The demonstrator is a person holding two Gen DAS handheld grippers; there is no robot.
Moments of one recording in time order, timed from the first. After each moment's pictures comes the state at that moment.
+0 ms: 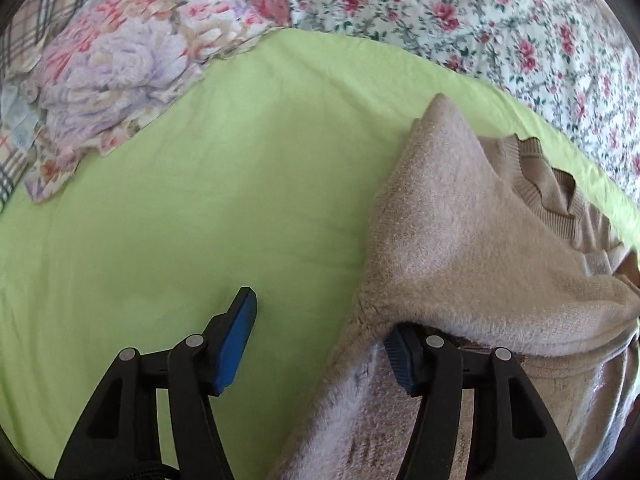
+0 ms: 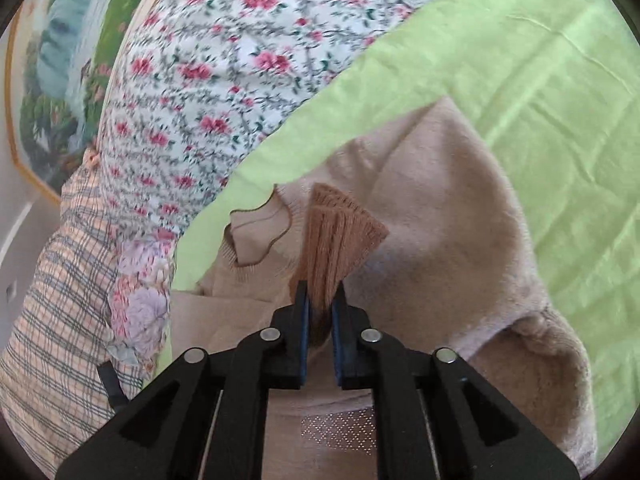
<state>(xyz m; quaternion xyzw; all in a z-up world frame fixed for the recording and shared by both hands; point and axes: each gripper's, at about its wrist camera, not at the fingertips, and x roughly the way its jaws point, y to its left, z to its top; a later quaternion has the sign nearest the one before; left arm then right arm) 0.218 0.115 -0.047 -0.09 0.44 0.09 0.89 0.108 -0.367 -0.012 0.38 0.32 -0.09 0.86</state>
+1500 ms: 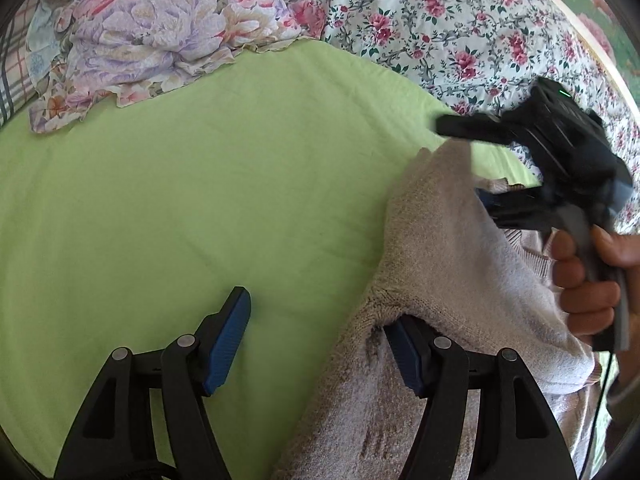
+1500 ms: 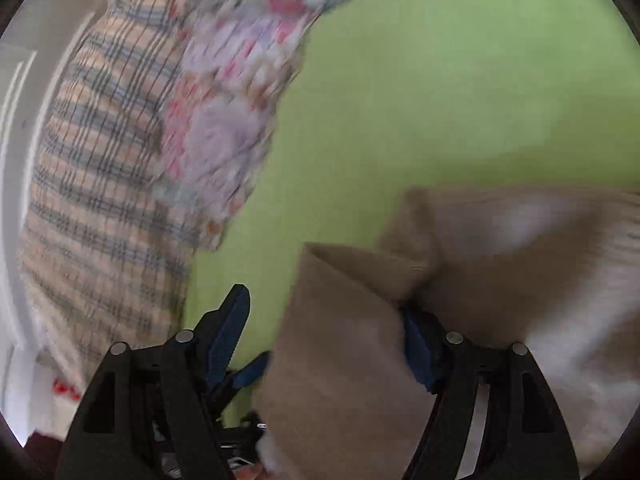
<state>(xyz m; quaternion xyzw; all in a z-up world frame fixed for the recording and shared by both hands) 0.195 0.140 -0.058 -0.20 0.38 0.06 0.90 0.414 -0.125 -0.069 0.26 0.58 0.32 0.70</state>
